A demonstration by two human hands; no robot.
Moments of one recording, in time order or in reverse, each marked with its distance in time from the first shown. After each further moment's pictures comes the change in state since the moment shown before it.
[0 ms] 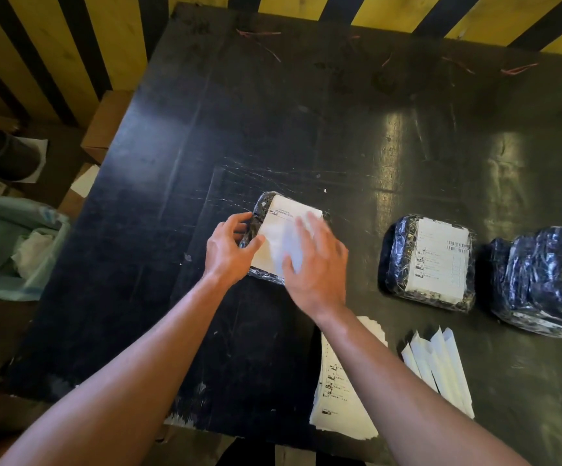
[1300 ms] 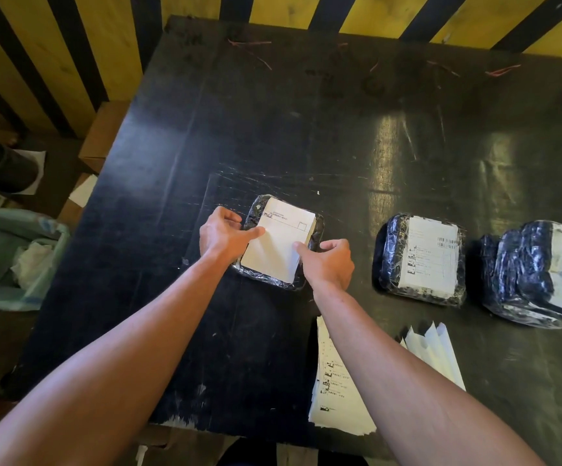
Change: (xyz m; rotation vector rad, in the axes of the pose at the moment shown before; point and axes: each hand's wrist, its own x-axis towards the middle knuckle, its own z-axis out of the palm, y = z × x) left_hand 0.025 0.030 -0.006 0.097 0.064 -0.237; right_hand 0.026 0.005 -0.011 0.563 -0.022 0.992
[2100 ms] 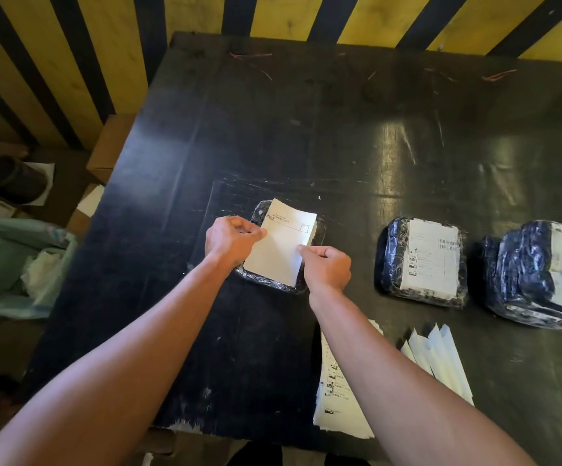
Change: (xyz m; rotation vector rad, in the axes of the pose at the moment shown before) left_hand -0.010 0.008 -0.006 -0.022 -0.095 0.065; right_hand -0.016 -0.001 0.001 0.281 -0.045 0.076
